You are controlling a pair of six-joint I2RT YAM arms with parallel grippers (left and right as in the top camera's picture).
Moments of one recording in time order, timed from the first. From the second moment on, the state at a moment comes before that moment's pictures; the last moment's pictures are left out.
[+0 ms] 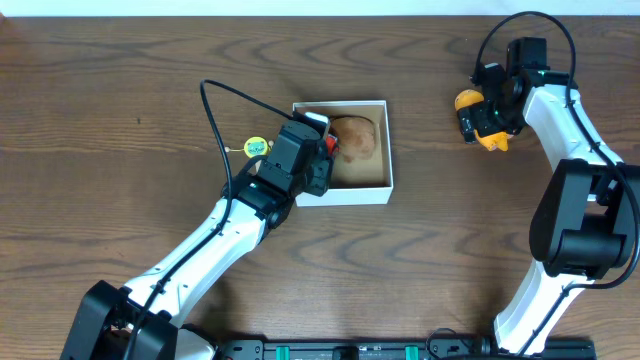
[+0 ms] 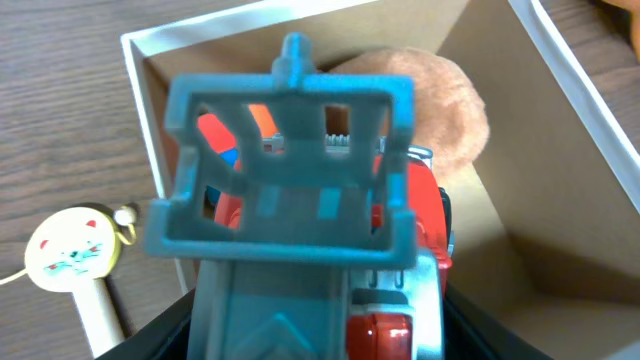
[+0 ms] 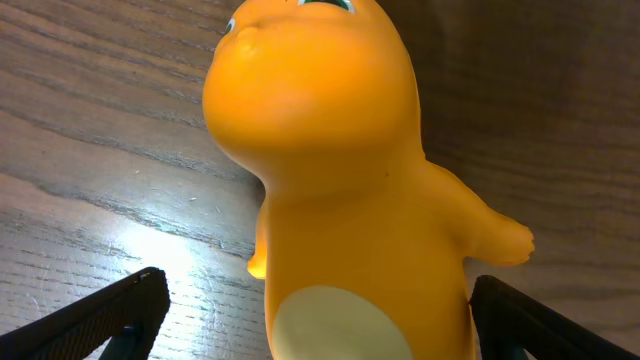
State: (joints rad) left arm -0.55 1.48 0.91 -0.24 -0.06 -0.21; right arm -0.09 2.05 1.55 -0.77 -0.03 -0.35
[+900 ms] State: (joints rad) left arm -0.55 1.48 0.91 -0.19 -0.13 -0.20; right arm -0.09 2.05 1.55 -0.77 -0.03 -0.35
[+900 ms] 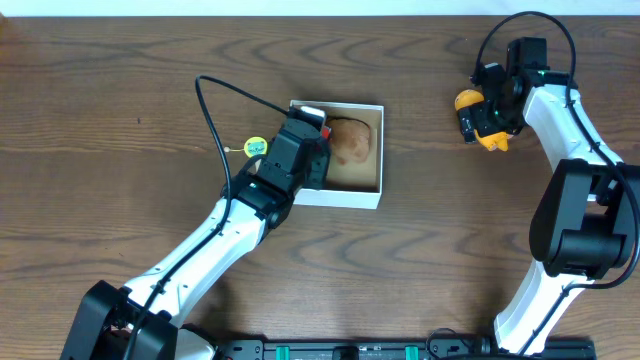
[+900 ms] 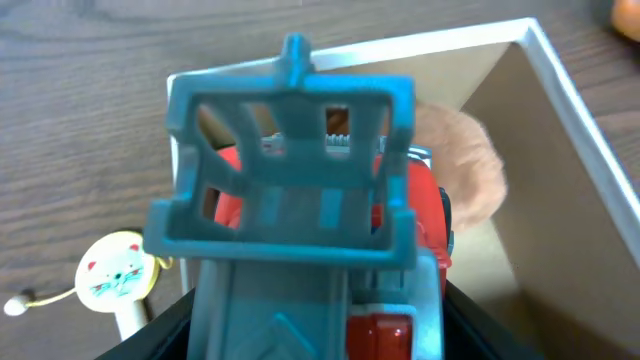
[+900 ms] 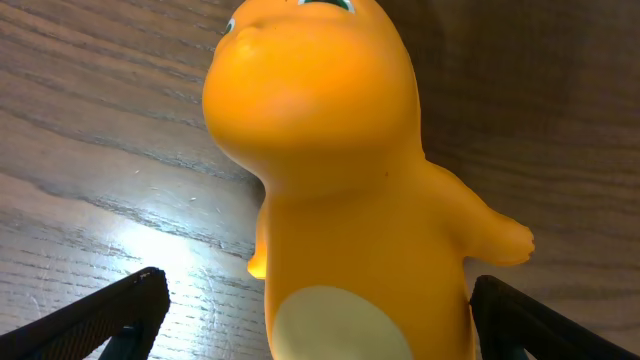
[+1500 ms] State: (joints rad) left arm -0.58 1.57 0.91 -0.19 -0.15 -0.20; right arm -0.09 2.05 1.55 -0.77 -0.03 -0.35
